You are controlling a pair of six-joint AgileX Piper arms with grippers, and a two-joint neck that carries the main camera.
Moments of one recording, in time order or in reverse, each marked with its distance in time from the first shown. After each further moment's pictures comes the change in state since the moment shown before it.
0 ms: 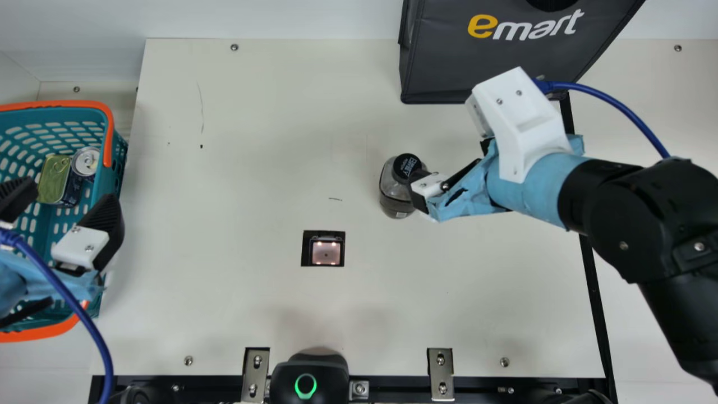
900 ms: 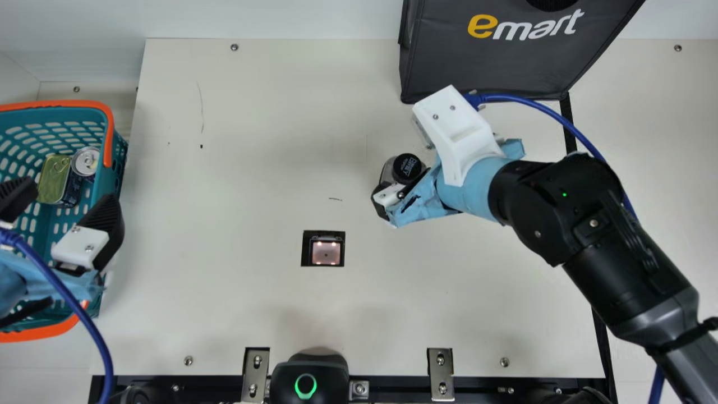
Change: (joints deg) left arm 0.0 0.0 0.0 0.0 0.0 0.0; right arm 7.2 6.1 3.2 -3.0 -7.2 3.0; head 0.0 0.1
